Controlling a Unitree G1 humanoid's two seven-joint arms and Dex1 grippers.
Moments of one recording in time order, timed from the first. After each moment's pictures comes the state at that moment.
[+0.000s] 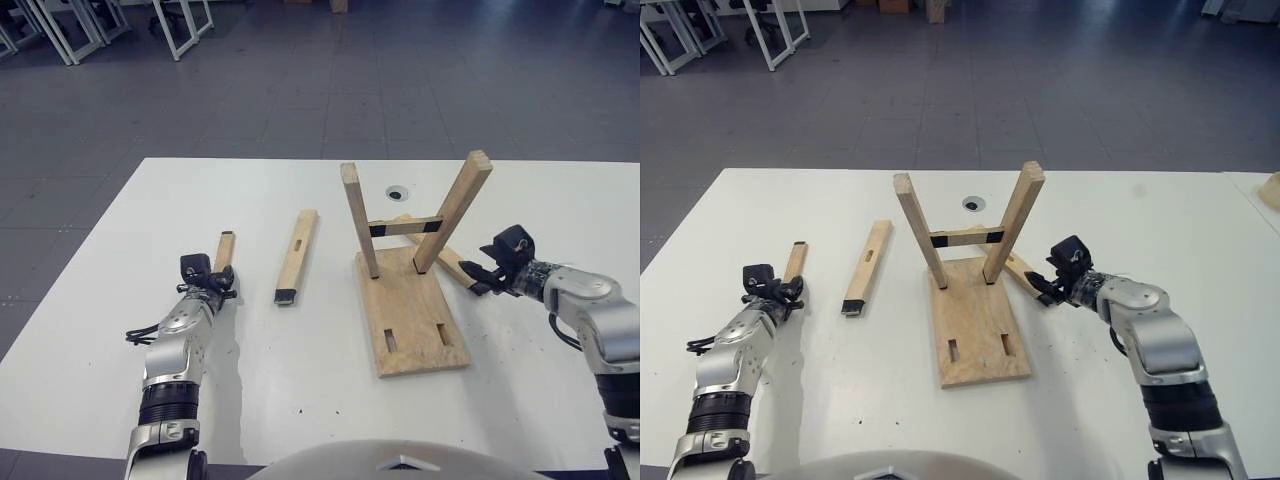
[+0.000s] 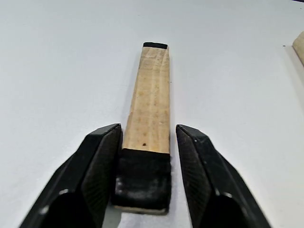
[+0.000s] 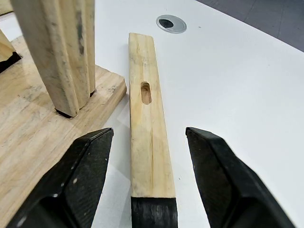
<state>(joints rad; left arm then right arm) -0.09 0.31 0.20 0.19 -0.29 0.43 -0.07 -0.20 -0.67 0.03 -0.09 0.23 0.67 0.60</state>
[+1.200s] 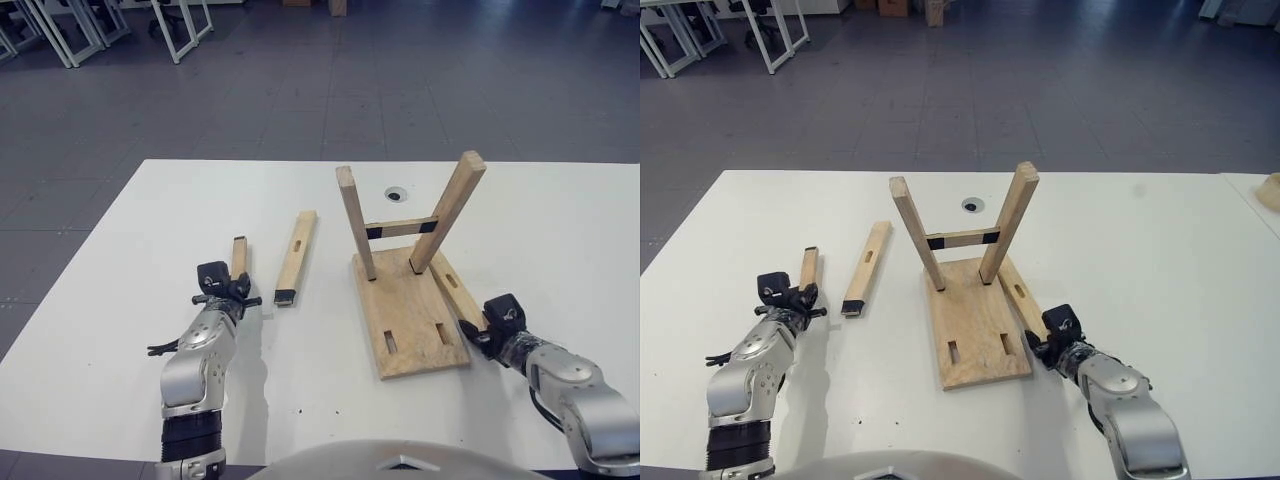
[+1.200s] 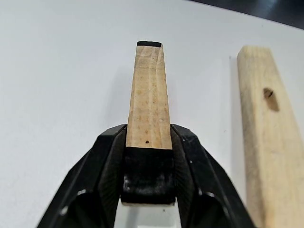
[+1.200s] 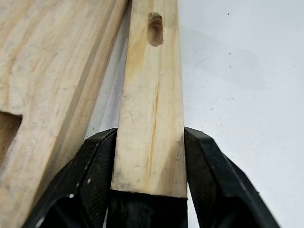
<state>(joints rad) 0.05 0.13 0.21 -0.29 -0.27 0.66 0.07 0.26 -0.43 -0.03 -0.61 0.15 0.99 0.33</state>
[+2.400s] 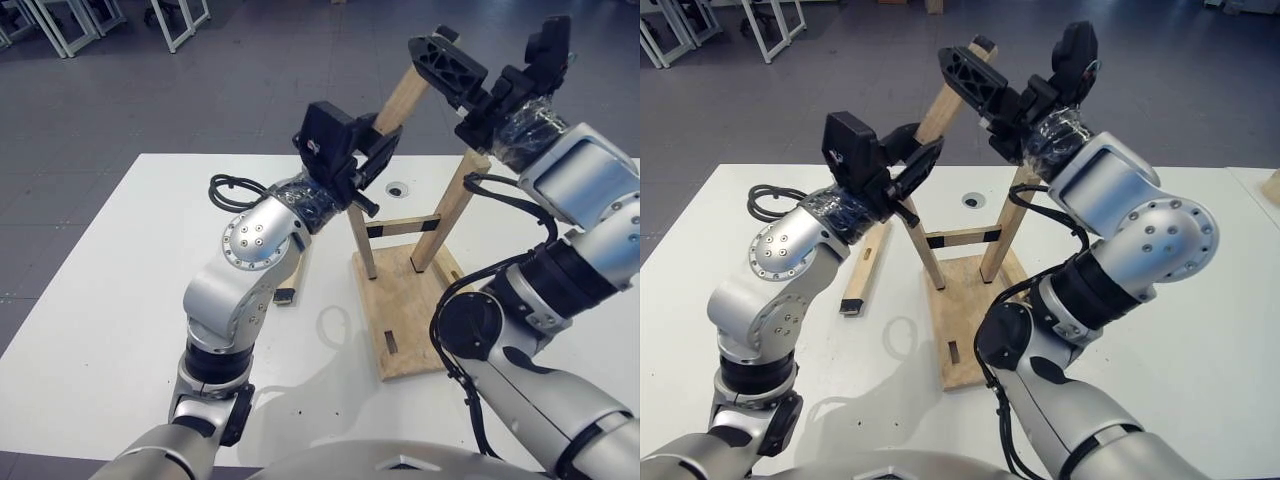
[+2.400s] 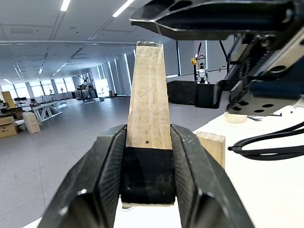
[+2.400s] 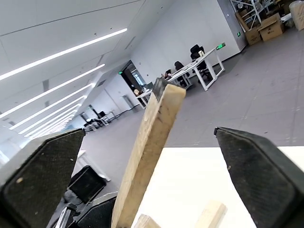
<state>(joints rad) -0.48 0.19 -0.18 -0.59 -0.34 0.72 -0.21 -1.02 0.14 -0.80 -0.41 0.67 1.60 0.15</state>
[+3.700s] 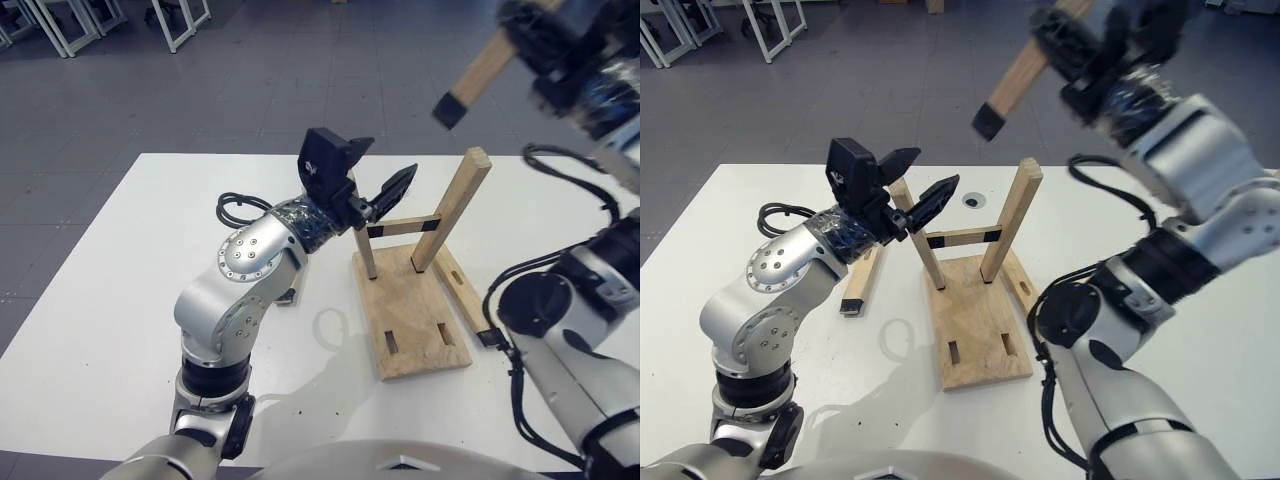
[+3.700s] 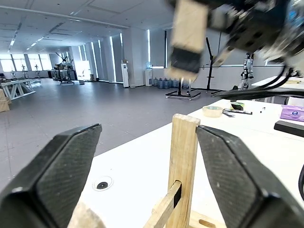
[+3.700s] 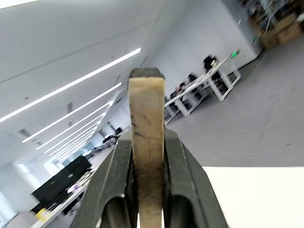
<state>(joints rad) -0.43 0.17 -0.10 -0.66 -0.49 0.85 -0.22 -1.05 -0.28 -0.89 -0.10 1.35 1.46 -0.26</state>
